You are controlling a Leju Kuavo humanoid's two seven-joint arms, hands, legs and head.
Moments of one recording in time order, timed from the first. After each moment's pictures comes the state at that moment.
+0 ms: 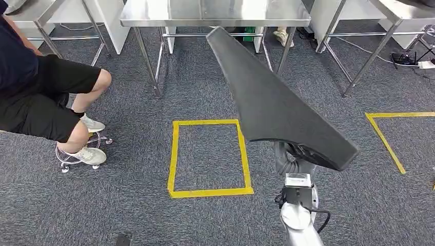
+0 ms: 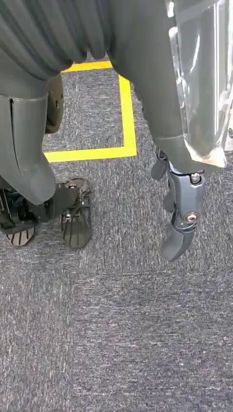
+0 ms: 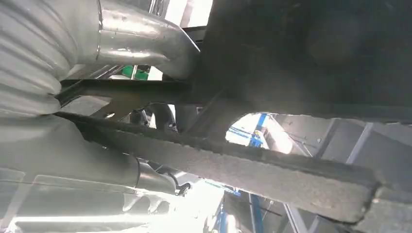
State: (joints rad) left arm -0.20 -0.19 0.63 -0.23 -0.62 0.11 -0.15; right arm -0.06 0.10 0.19 -1.62 0.45 -0.55 -0.55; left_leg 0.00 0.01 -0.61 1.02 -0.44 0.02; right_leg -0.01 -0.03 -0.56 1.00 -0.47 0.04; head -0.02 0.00
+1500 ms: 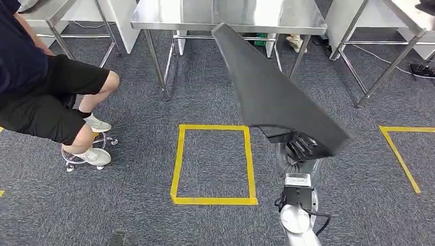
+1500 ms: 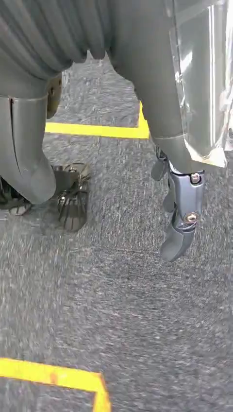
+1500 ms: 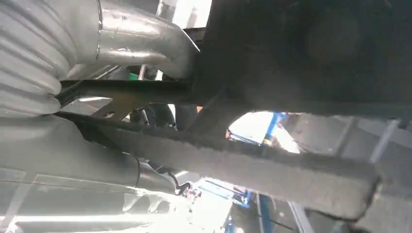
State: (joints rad) left arm -0.19 -0.19 0.65 -0.25 -0.51 0.13 -0.20; right arm -0.04 0.12 0.18 -1.62 0.46 -0.57 -0.51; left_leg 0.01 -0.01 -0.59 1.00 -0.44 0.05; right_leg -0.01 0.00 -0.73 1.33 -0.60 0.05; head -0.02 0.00
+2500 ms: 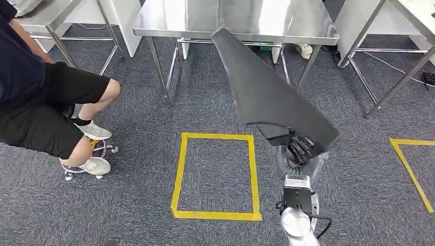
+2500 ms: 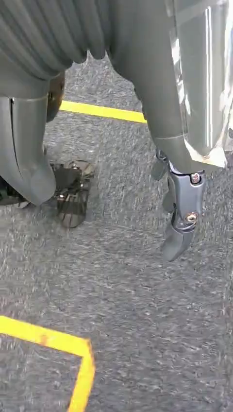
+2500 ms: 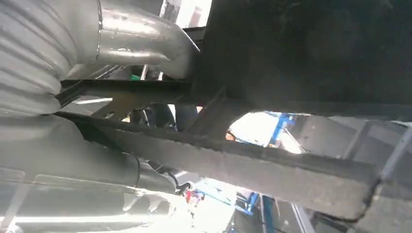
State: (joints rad) left arm -0.16 -0.21 0.68 -0.27 -0.47 0.14 -0.22; right arm -0.02 0.12 0.17 -1.63 0.48 -0.57 -0.50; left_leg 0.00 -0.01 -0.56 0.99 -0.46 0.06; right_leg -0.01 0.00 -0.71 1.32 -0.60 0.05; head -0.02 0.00
